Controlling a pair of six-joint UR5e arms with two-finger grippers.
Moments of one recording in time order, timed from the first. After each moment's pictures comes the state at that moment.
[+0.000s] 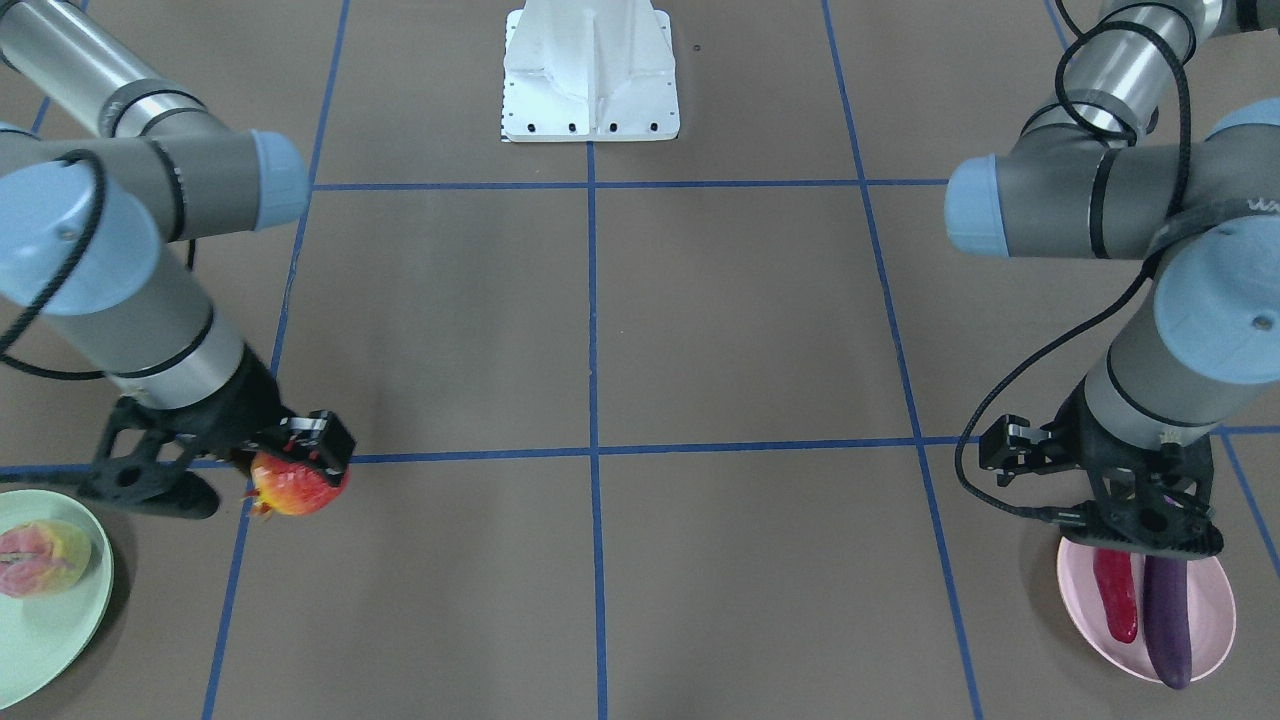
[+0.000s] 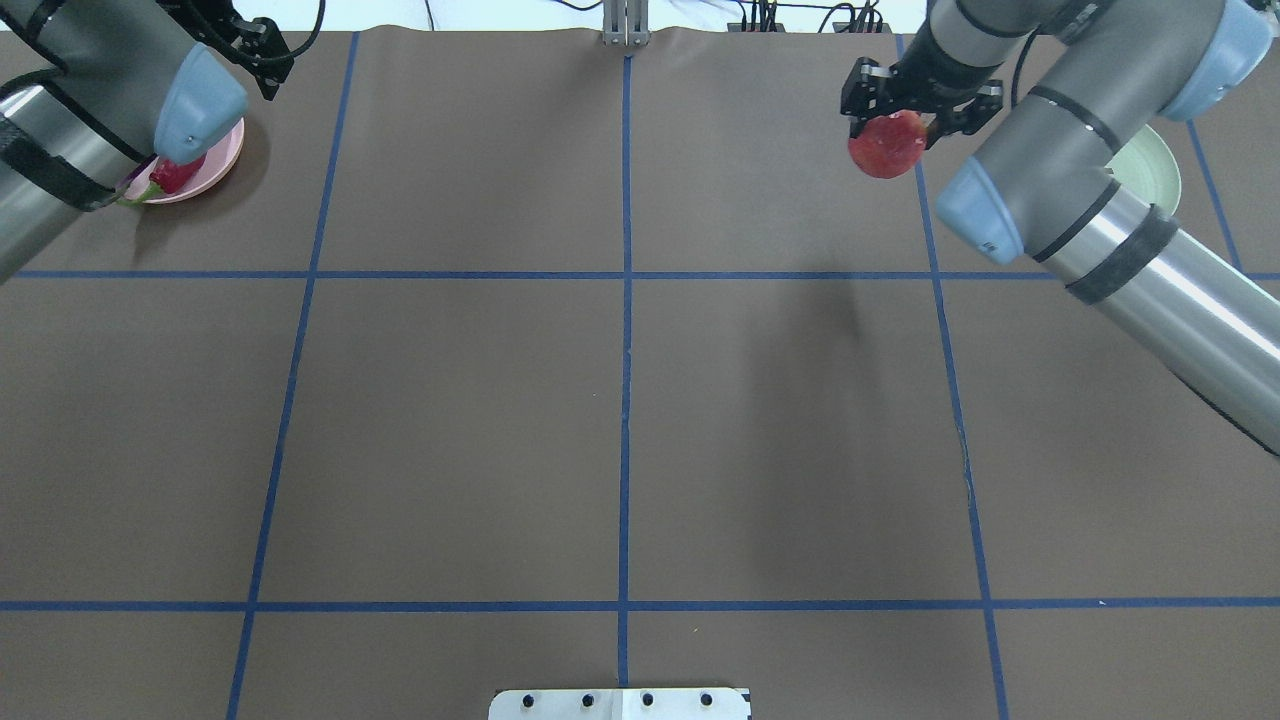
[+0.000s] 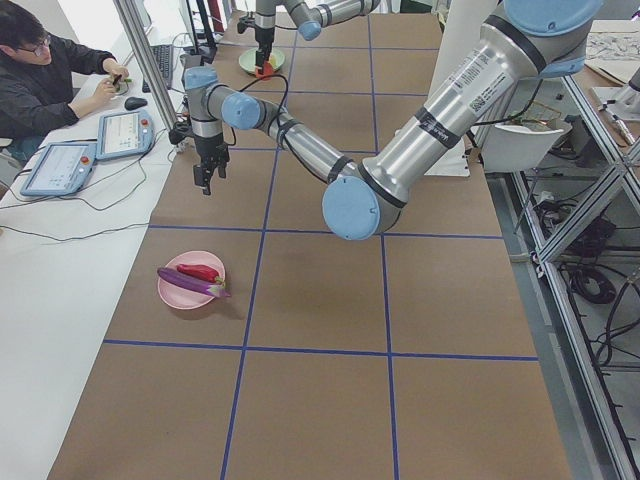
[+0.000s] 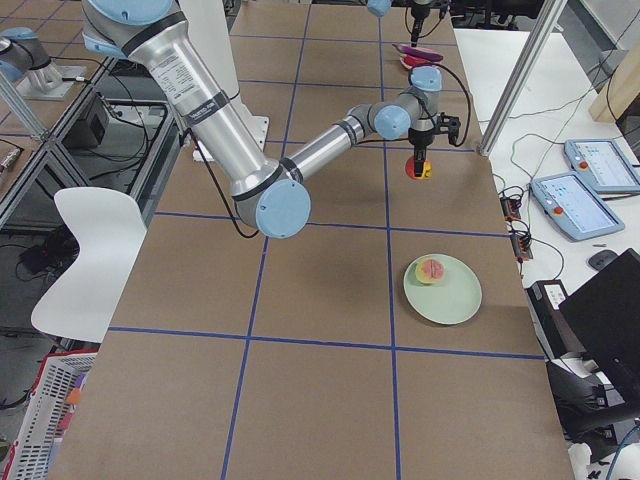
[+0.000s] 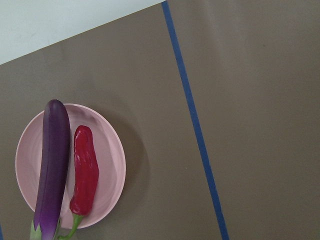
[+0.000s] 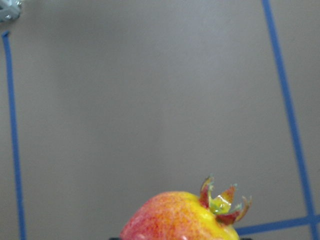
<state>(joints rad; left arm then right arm) -1.11 -2.28 -1.47 -1.35 -2.04 -0.33 1.05 -0.94 1.48 -1.47 2.10 0.87</state>
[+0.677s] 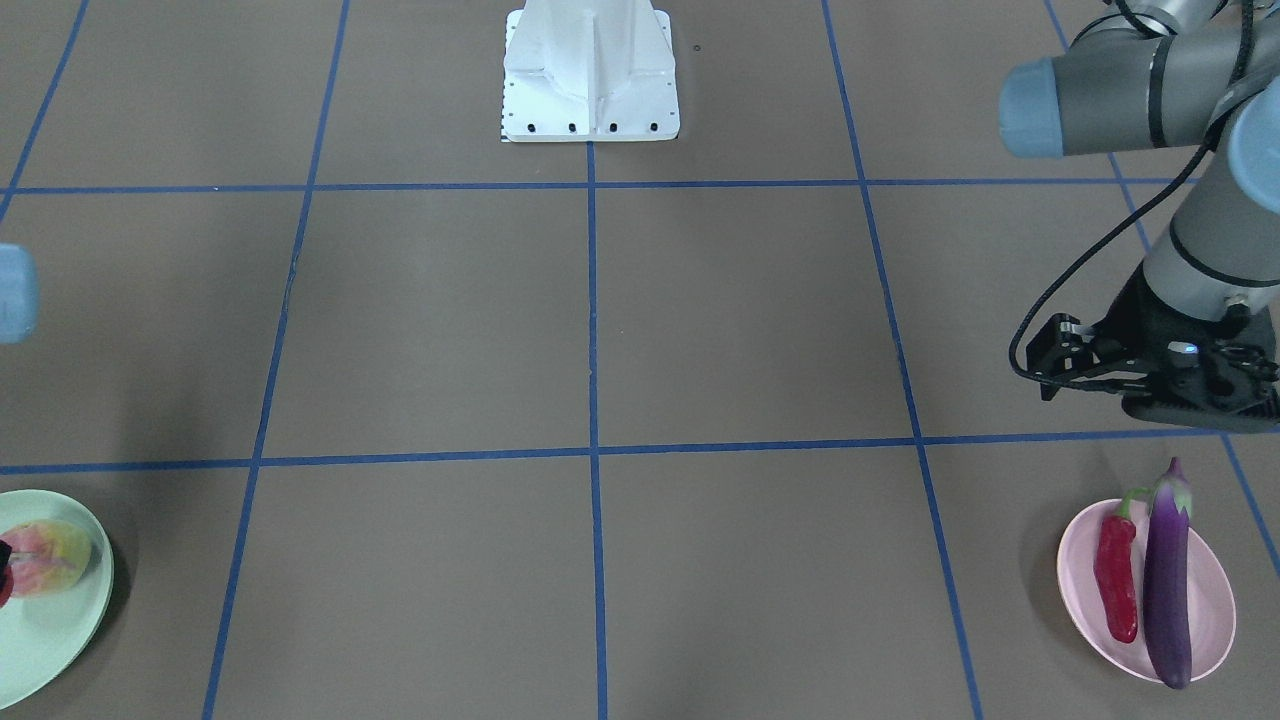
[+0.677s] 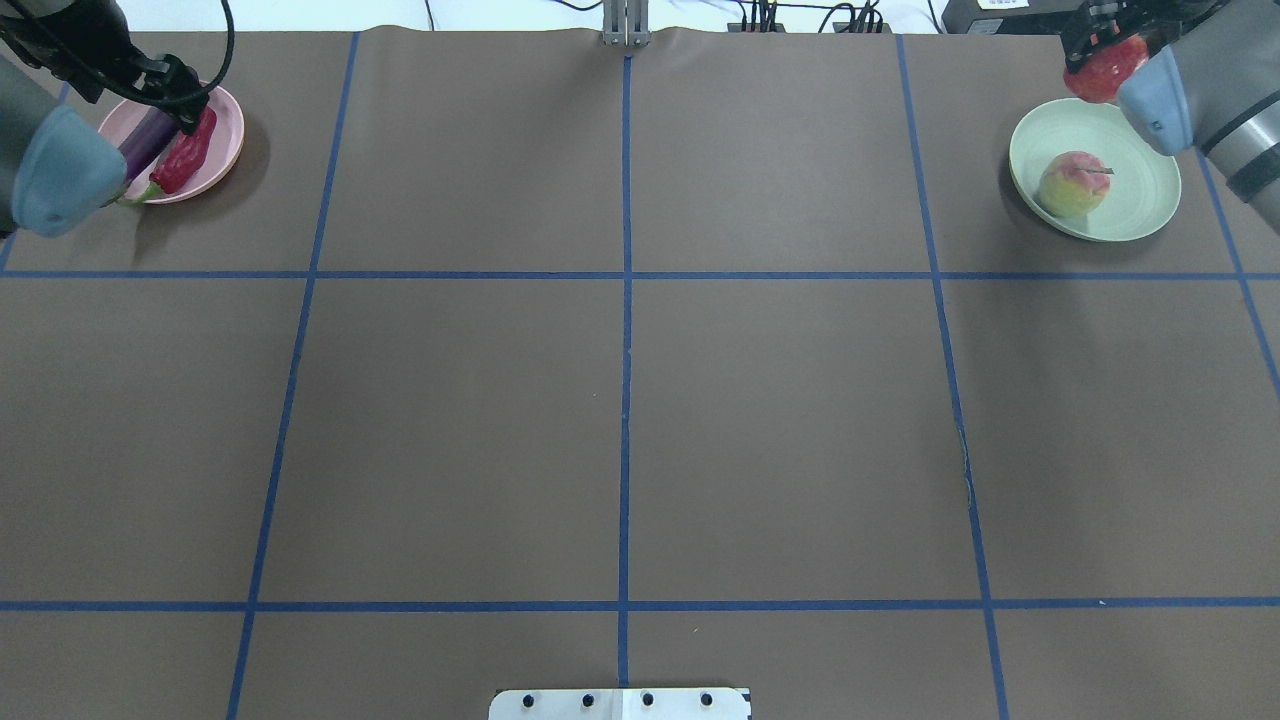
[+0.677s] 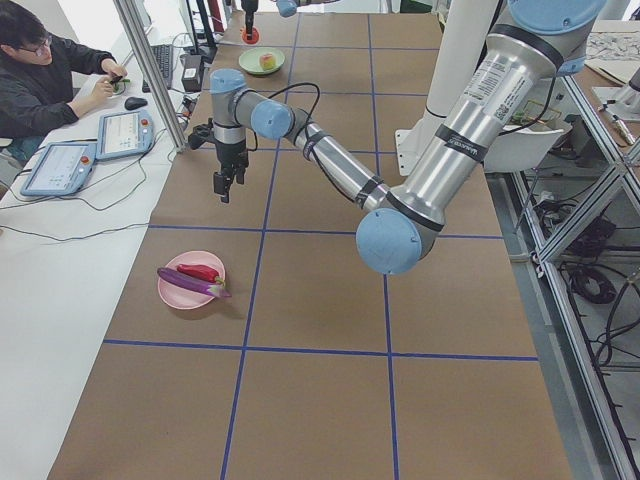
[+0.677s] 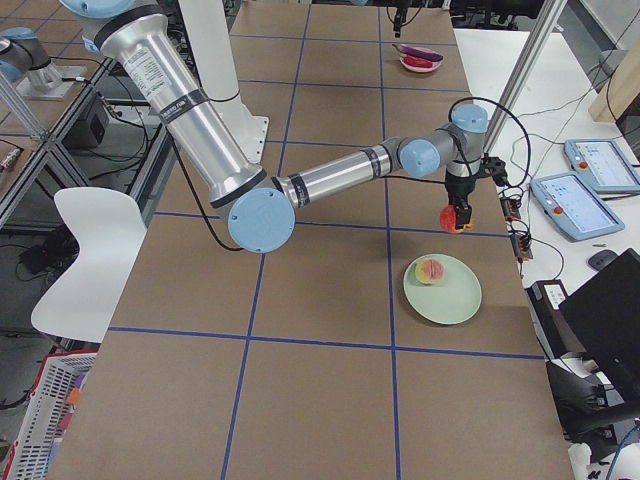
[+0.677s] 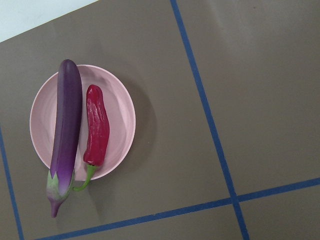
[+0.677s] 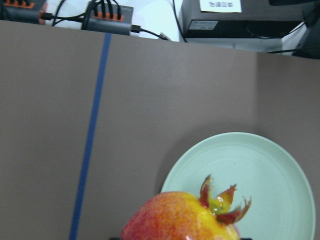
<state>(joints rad) -1.15 -2.10 -1.70 -1.34 -2.05 -0.33 1.27 -0.97 1.19 -1.36 2.08 0.40</state>
